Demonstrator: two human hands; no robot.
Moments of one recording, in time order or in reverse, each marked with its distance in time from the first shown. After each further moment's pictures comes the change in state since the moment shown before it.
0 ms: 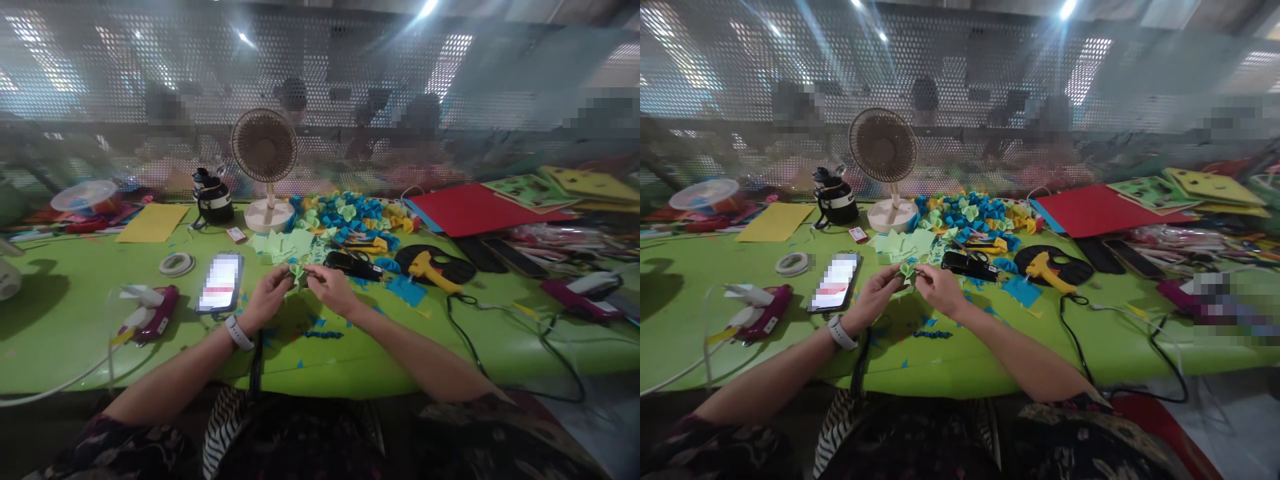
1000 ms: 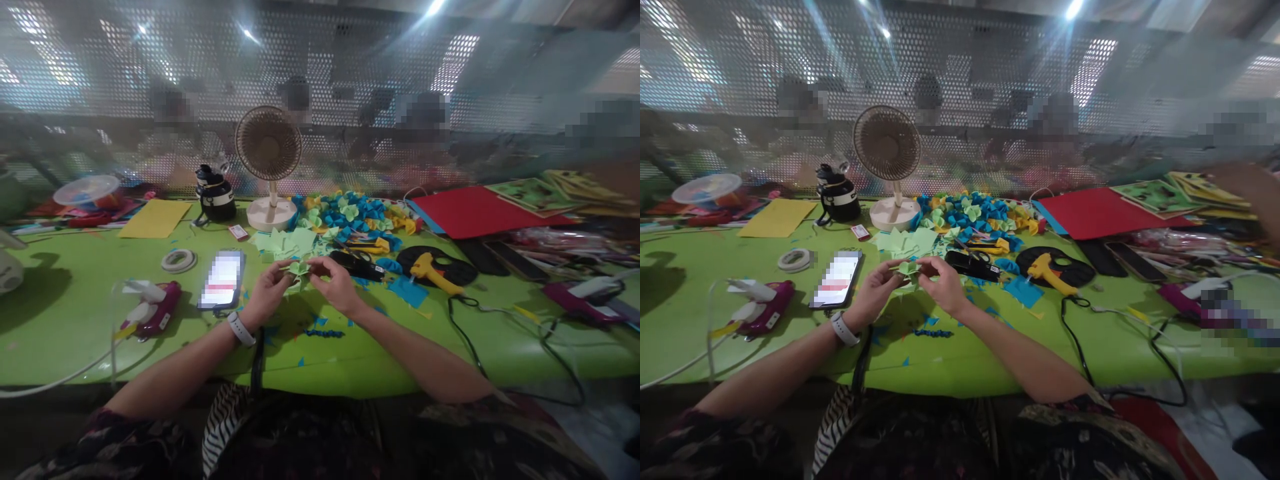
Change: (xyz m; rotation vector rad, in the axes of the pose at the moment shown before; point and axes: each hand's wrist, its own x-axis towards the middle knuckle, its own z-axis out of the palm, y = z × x) left_hand 0.000 0.001 0.002 -0.136 0.095 -0.010; right_hand 0.002 0.004 0.005 0.283 0.103 -0.072
